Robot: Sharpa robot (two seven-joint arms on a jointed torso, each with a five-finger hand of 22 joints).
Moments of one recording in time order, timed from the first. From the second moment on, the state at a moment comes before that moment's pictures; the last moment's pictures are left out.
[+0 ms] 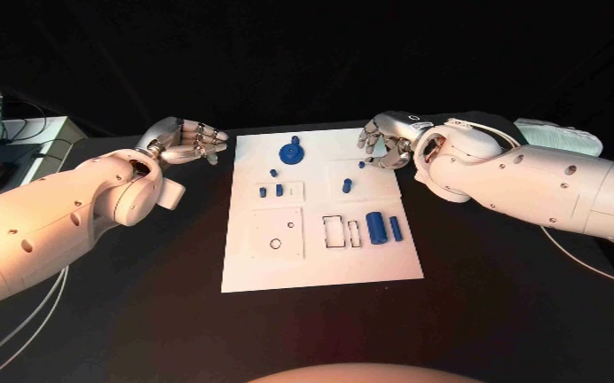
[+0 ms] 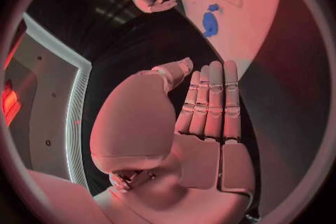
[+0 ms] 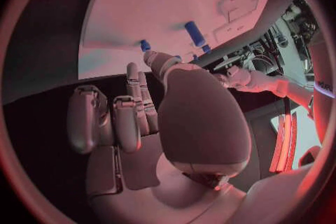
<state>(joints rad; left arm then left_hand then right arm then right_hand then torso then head) 1.06 -0.83 0.21 1.26 -0.56 -0.19 0.18 1.39 -0.21 0.59 0.07 0.07 0.91 0.18 0.26 0.24 1.02 0.12 0.37 0.14 0.90 0.07 0.93 0.32 0.18 0.81 0.17 0.82 0.60 1.30 -0.78 -0.13 1.34 -1.48 -0.32 -0.13 1.42 -0.30 0.48 0.15 0.21 0.94 0.14 0.23 0.39 1.11 0.08 0.17 0.25 1.47 0.00 1.48 1.31 0.05 1.47 0.09 1.31 1.31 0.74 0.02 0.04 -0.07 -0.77</state>
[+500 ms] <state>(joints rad) 1.00 -0.90 0.25 1.36 -0.25 -0.10 0.29 1.40 -0.21 0.57 0.09 0.07 0.91 0.18 0.28 0.24 1.06 0.13 0.30 0.08 0.95 0.08 0.64 0.25 0.18 0.83 0.18 0.65 0.48 1.29 -0.76 -0.13 1.34 -1.60 -0.26 -0.16 1.42 -0.30 0.47 0.15 0.21 0.95 0.14 0.23 0.39 1.11 0.08 0.16 0.23 1.46 0.00 1.48 1.31 0.05 1.47 0.09 1.30 1.31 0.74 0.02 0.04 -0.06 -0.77</state>
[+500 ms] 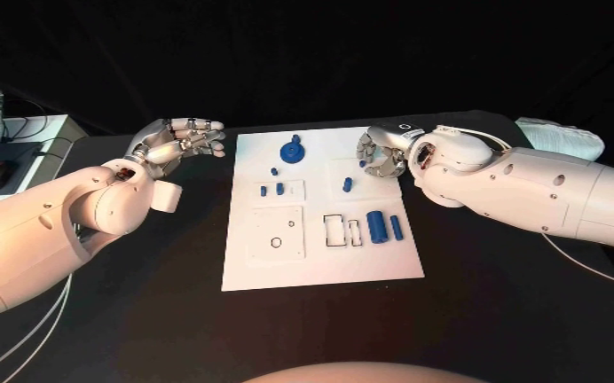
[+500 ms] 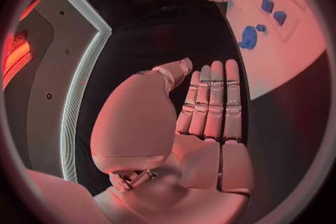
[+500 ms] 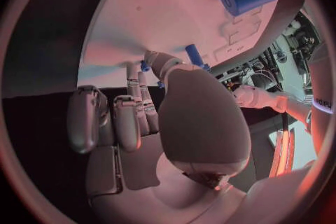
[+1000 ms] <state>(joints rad) 1.00 -0.91 0.26 1.36 -0.22 -0.09 0.31 1.40 -0.21 0.57 0.08 0.07 0.90 0.18 0.28 0.24 1.06 0.13 0.29 0.08 0.95 0.09 0.63 0.25 0.18 0.83 0.18 0.64 0.47 1.28 -0.74 -0.13 1.34 -1.63 -0.26 -0.17 1.42 -0.24 0.59 0.14 0.18 1.05 0.12 0.25 0.40 1.19 0.06 0.14 0.18 1.47 -0.01 1.48 1.31 0.05 1.47 0.09 1.30 1.31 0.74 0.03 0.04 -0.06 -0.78</state>
